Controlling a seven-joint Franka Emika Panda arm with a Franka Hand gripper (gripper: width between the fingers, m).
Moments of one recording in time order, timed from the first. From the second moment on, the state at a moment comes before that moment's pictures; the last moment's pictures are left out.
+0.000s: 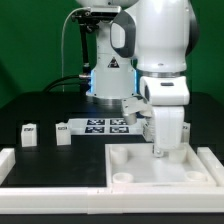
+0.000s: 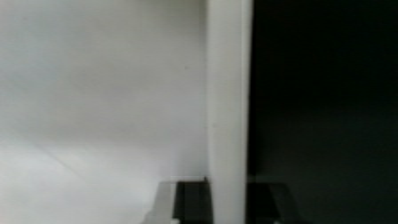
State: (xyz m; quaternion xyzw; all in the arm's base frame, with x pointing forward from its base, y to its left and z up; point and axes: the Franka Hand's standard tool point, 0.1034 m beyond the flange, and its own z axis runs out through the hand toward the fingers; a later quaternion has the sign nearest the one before) arm 0.489 0.084 0.008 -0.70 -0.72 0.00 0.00
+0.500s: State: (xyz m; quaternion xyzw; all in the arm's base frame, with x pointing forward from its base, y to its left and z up) arm 0.493 0.087 0.008 -0.70 -0.71 0.01 0.00
